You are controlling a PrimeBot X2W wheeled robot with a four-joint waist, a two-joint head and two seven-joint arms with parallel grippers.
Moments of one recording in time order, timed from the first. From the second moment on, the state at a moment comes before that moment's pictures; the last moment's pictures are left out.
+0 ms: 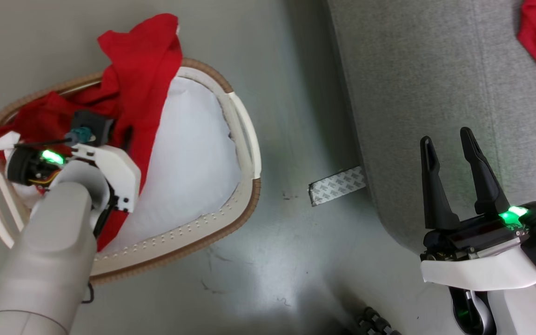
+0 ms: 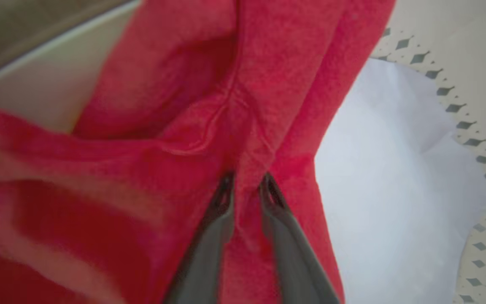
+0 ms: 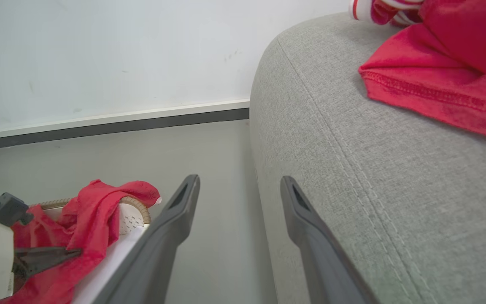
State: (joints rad) left arm -0.94 0.27 -0.36 1.04 -0.11 -0.09 -0.10; right arm -0.31 -0.05 0.18 -0.02 0.37 0.13 -0.26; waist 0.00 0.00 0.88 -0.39
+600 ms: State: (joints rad) left arm -0.79 0.14 -0.33 1.04 -0.25 -0.12 -0.26; right arm -0.25 -0.05 0.14 0.08 0.32 0.13 -0.26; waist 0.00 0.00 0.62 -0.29
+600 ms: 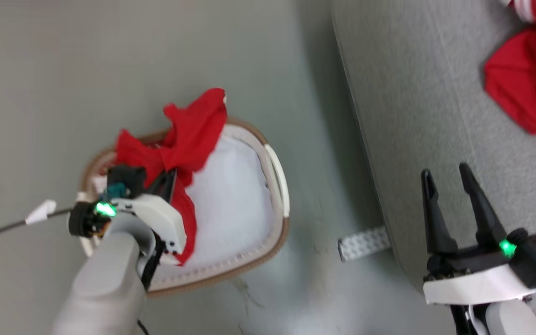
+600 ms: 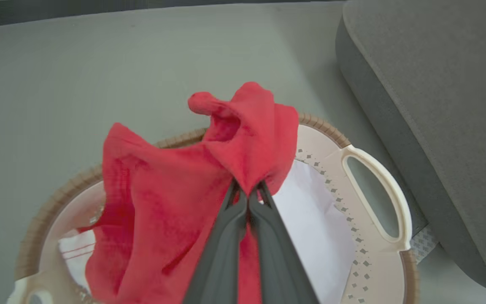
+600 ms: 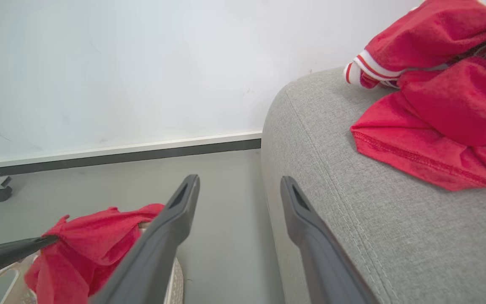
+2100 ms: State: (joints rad) left arm -0.37 0.15 -0.30 -0.04 -0.35 0.01 0.05; right arm 0.02 -0.05 0.27 0.07 0.25 0.13 -0.26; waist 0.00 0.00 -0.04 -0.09
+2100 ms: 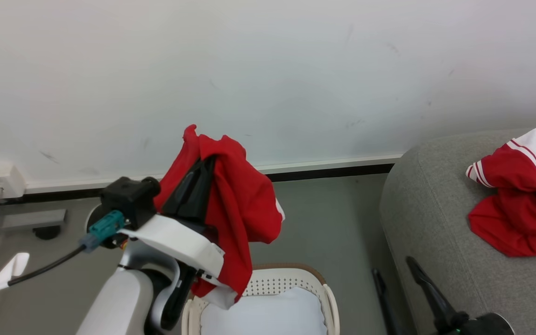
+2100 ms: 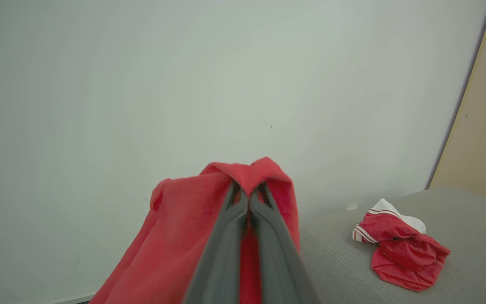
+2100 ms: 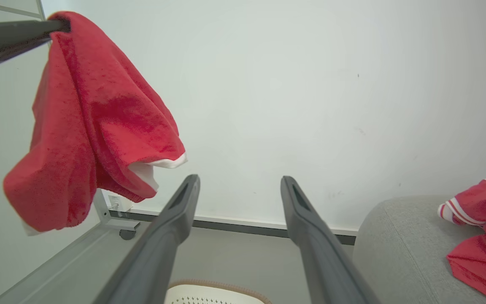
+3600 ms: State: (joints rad) left arm -0.36 0.06 -0.59 -0.10 -0.37 0.00 0.10; right arm -0.36 -0.05 0.54 0.37 0.22 0.13 -0.26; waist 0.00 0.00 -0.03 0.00
